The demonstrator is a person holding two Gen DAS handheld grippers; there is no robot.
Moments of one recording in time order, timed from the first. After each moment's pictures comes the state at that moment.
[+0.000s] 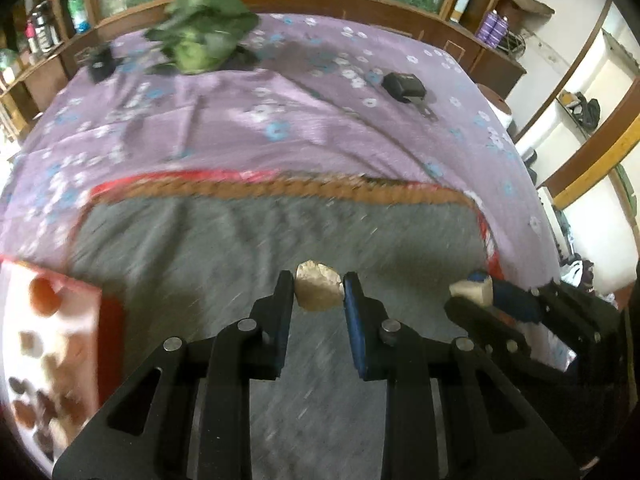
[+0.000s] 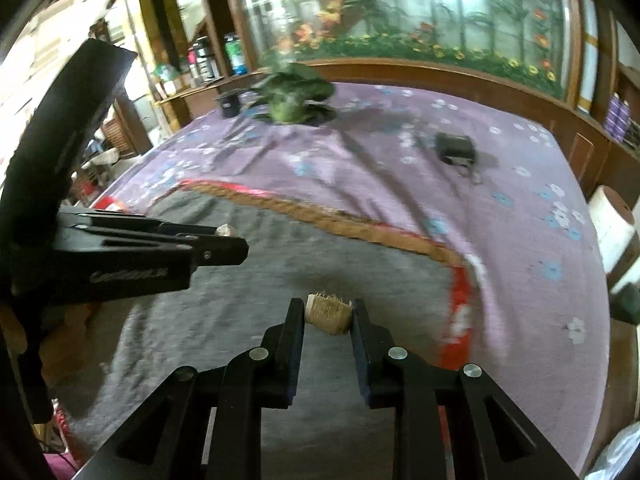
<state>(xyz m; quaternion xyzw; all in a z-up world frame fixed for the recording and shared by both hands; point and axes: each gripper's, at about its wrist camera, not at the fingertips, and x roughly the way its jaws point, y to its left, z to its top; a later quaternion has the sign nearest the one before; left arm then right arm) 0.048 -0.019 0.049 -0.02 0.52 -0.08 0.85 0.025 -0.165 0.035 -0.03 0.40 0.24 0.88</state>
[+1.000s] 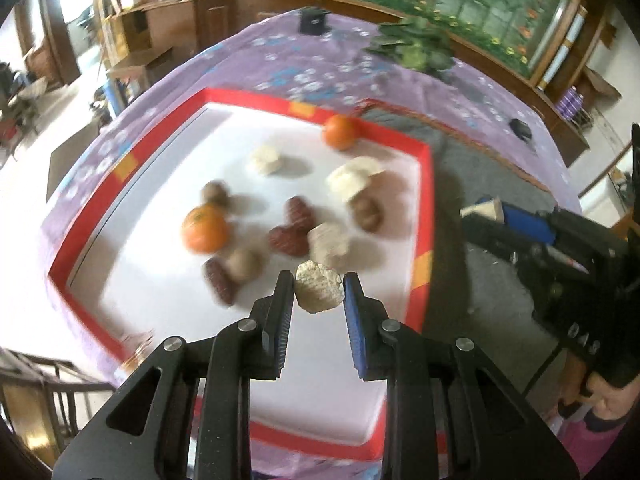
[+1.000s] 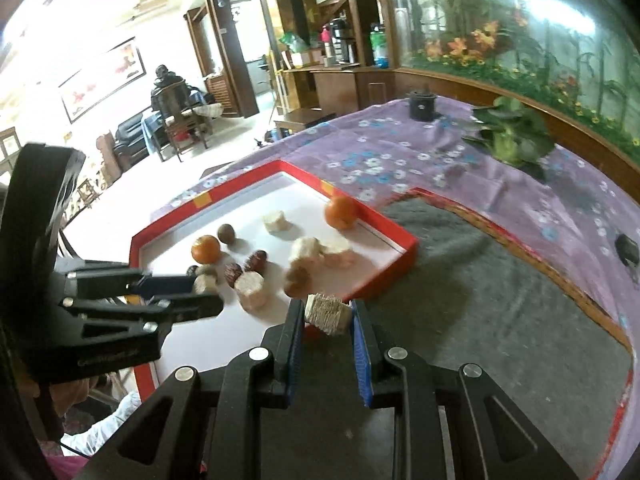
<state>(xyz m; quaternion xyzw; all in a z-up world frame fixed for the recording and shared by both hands) -0.121 0.182 0.051 -0.12 0.49 0.06 0.86 -0.046 0.037 0.060 -0.09 0.38 0.41 0.82</state>
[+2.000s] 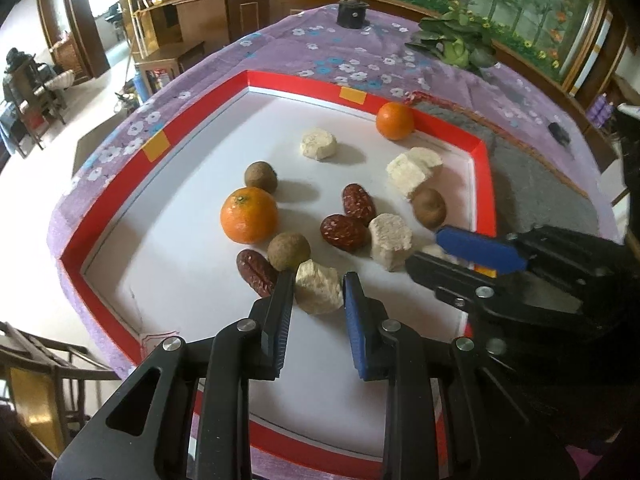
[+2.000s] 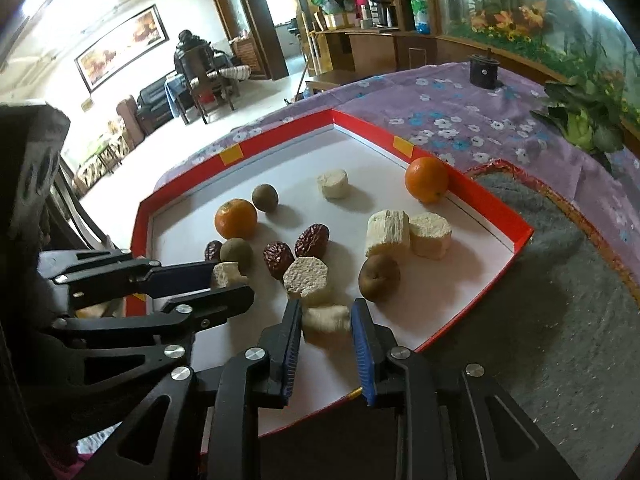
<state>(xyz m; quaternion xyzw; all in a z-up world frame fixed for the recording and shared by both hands) -0.117 0.196 0.028 -0.10 0.50 0.12 0.85 -0.050 0.096 0.023 -0.12 0.42 0.45 0.78</state>
